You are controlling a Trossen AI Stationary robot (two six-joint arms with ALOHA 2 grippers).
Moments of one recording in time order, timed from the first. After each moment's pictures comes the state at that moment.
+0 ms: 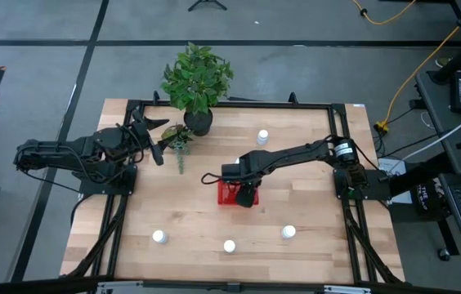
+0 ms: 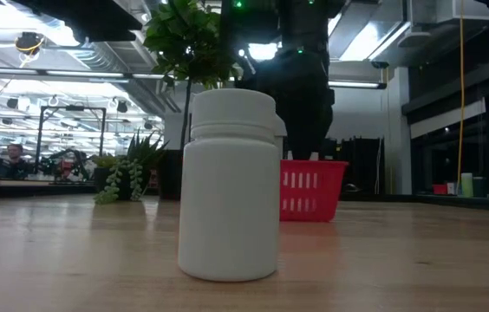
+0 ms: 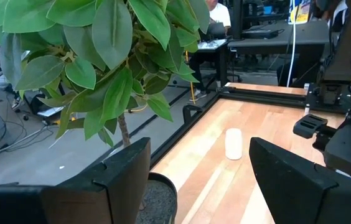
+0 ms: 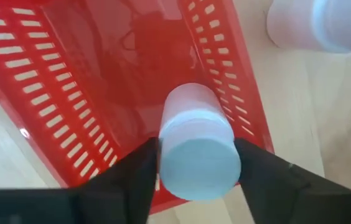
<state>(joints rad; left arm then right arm) 0.01 0.49 0.55 -0.18 -0.58 0.02 0.08 2.09 1.68 -1.12 0.02 0.45</state>
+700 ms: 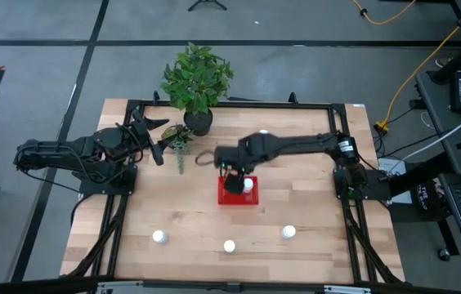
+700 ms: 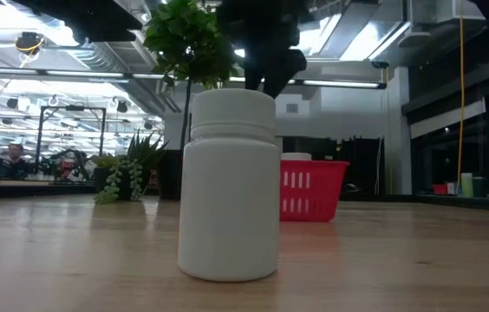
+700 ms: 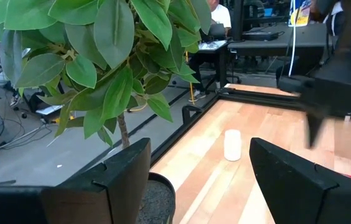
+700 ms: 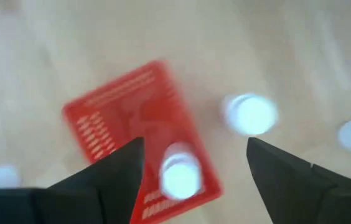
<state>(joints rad) 0.01 0.49 0.55 -0.18 -0.58 0.00 0.02 2.08 2.02 -1.25 0.10 0.44</state>
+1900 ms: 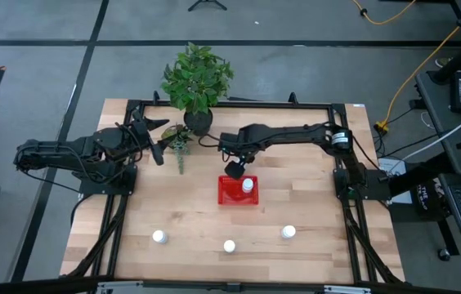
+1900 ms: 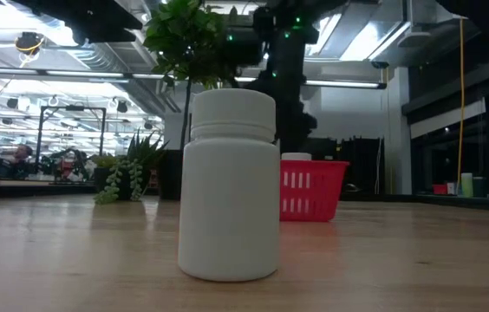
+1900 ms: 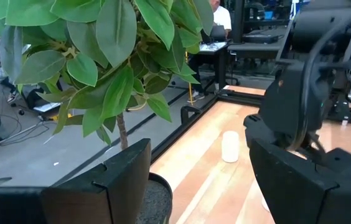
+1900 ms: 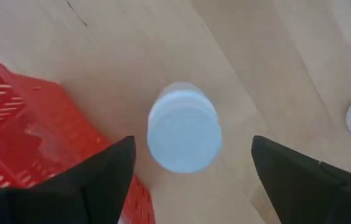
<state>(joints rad) 0.01 0.49 0.55 -0.18 -0.58 -0.02 -0.13 2.11 1.73 -1.04 0.04 0.47</state>
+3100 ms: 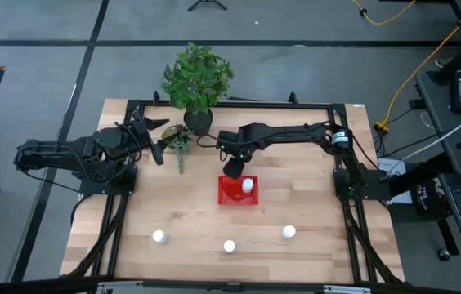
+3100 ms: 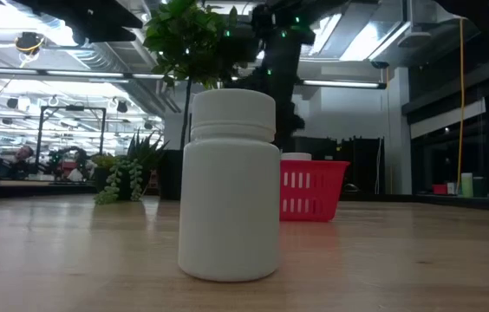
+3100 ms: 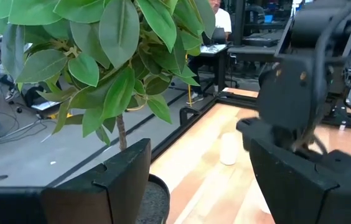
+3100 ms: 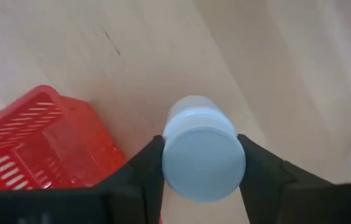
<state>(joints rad) 0.01 0.49 0.55 -0.18 -0.58 -0.04 -0.13 2.11 1.76 -1.00 0.03 0.38</state>
